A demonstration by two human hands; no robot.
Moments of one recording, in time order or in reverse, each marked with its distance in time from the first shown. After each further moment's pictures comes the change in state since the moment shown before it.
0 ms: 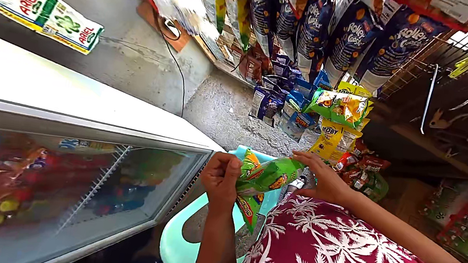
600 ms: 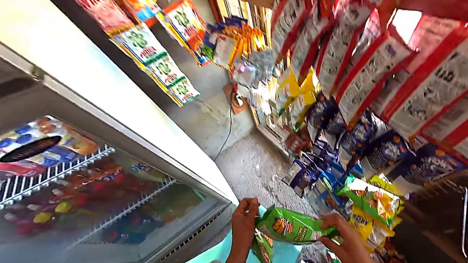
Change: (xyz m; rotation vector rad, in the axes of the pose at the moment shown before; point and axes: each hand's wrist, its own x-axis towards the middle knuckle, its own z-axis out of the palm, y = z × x) left_hand 0.029 -0.047 -0.038 0.135 0.351 -0.306; right_hand 0.066 -0.015 -0.010 0.161 0.128 -0.141
